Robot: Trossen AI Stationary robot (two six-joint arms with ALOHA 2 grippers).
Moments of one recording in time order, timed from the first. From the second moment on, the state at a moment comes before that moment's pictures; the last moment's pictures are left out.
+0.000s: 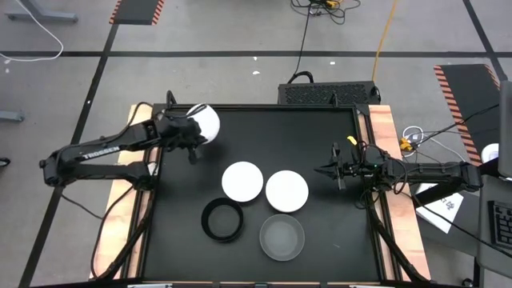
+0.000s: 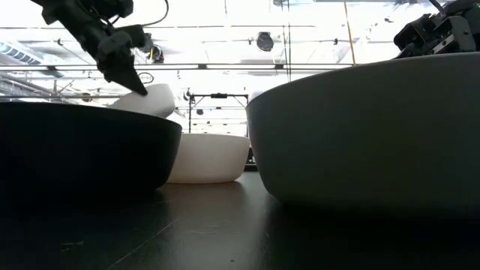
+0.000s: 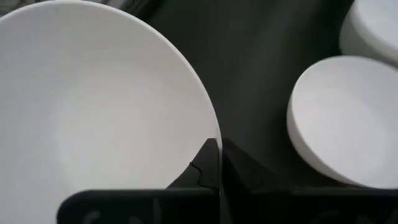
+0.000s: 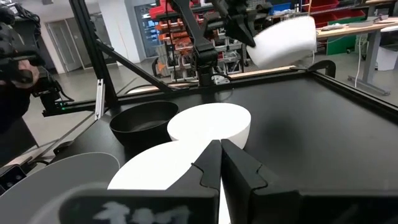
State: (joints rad) left arm 0.44 0.90 0.73 -0.57 0.00 0.02; right arm -0.15 0.37 0.02 0.31 -0.19 0.16
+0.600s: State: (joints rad) left arm 0.21 0.76 0.73 -0.52 -0.09 -0.04; right arm -0.15 0.37 0.02 0.31 -0.19 0.17
